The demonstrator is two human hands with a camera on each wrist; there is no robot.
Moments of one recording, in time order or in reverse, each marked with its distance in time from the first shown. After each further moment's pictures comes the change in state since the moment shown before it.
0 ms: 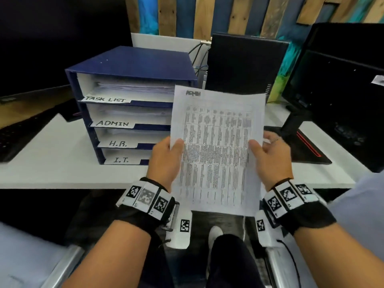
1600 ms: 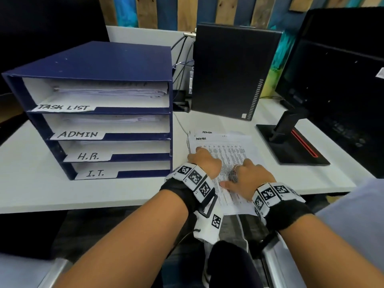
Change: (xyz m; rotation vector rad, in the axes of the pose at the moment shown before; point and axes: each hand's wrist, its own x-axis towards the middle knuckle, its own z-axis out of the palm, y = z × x) left_hand 0.075 -0.020 0.138 0.664 -0.256 -0.310; right_hand 0.043 0.055 0.007 -1.311 -0.676 0.067
